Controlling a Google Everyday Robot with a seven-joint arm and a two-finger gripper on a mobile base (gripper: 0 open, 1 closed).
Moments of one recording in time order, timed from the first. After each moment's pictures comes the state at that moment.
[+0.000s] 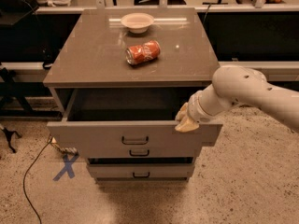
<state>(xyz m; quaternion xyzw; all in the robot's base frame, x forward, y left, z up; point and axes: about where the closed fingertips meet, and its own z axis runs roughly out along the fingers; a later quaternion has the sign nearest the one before) 0.576 -0.116 0.684 -0.68 0.69 0.06 0.25</state>
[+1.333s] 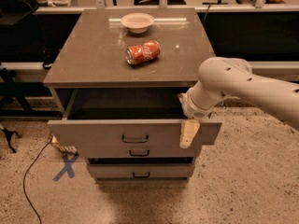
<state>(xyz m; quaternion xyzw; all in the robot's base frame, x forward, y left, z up) 0.584 -0.115 0.678 -0.69 0.70 0.04 0.19</state>
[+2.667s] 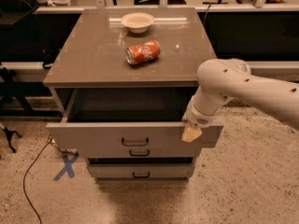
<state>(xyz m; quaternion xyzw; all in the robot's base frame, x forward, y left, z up) 0.540 -0.139 0.662 -0.65 0.75 0.07 0.09</state>
